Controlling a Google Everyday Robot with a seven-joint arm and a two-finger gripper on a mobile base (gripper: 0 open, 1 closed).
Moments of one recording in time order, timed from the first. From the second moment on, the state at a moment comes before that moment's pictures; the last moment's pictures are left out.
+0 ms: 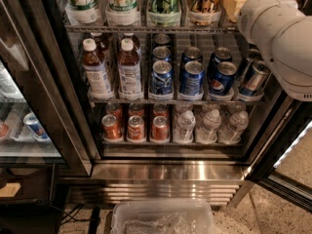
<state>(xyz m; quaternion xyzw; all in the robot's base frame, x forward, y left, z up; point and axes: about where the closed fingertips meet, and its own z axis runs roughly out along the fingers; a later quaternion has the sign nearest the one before) 0.661 -0.207 1.069 -0.09 0.67 -0.04 0.73</state>
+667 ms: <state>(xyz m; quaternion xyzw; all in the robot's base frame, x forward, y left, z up) 0.653 -0.205 1.082 -0.09 0.67 -0.03 0.74</state>
